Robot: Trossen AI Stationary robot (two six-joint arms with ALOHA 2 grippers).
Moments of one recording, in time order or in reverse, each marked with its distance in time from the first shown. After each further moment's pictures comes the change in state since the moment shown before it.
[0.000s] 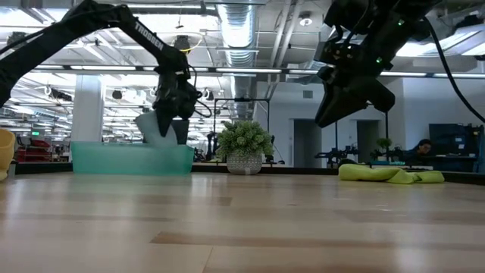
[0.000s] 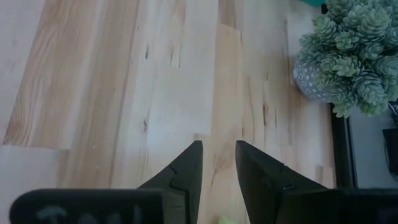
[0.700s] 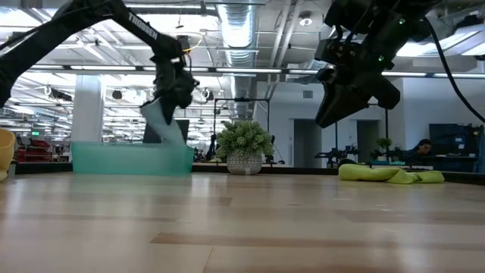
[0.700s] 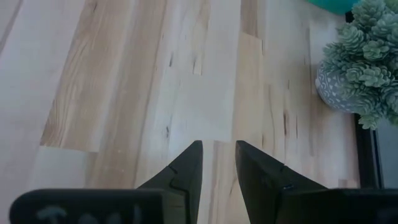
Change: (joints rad) left arm 0.025 -0.048 0.087 -0.001 0.048 -0.171; right arm 0.000 0.000 0.000 -0.001 -0.082 0.000
